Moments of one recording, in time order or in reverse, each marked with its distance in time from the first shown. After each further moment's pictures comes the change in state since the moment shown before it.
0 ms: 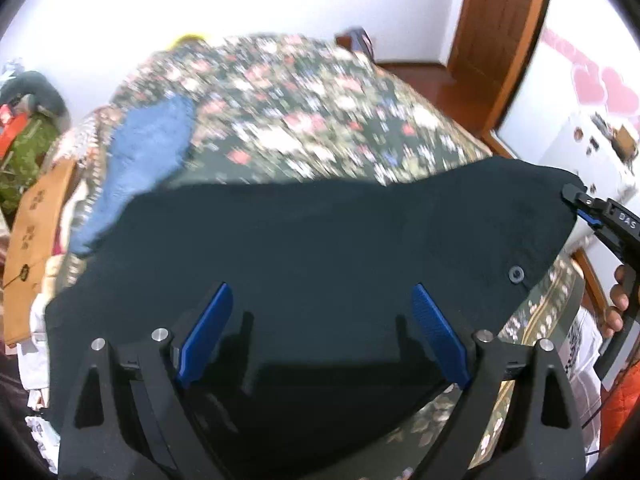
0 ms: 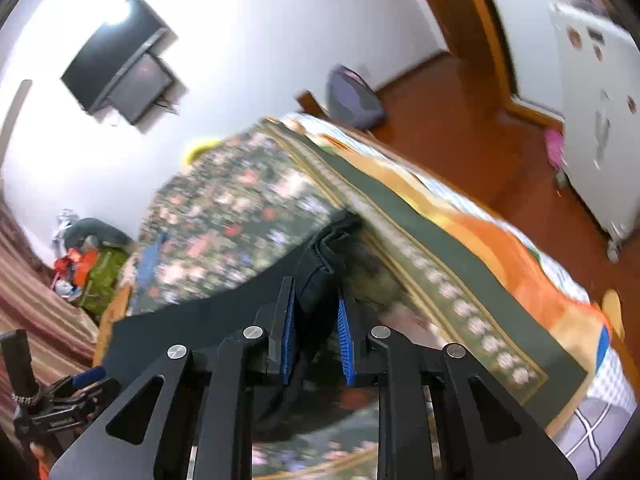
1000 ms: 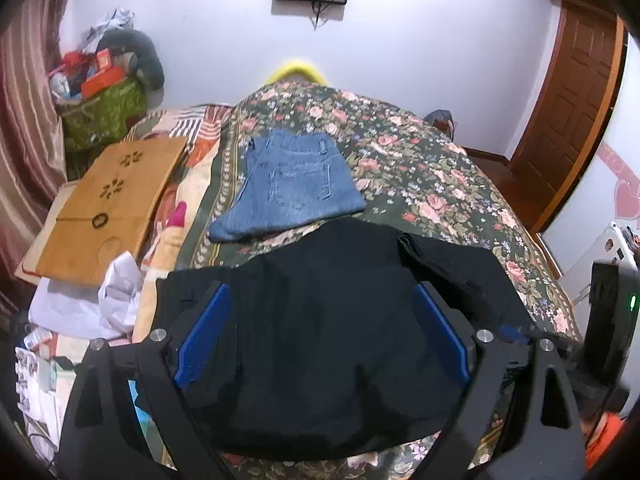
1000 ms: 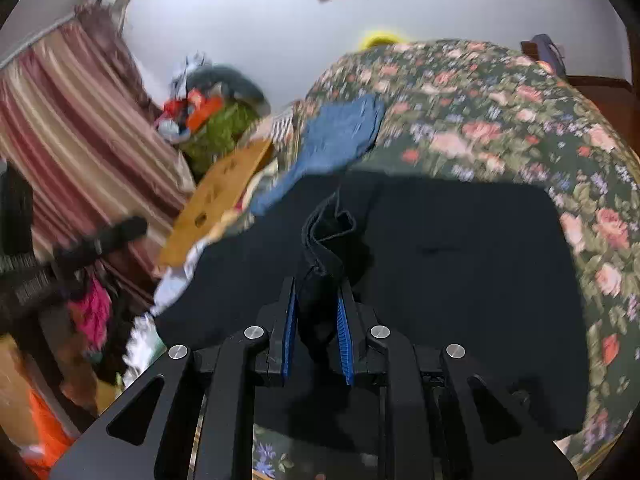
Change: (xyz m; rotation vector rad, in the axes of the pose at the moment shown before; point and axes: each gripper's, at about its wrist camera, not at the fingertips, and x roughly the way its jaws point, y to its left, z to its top) left arm -0.098 0.162 -0.046 -0.297 -0.194 0.124; right arm 0.094 0.223 -0.136 -0.428 0.386 0.344
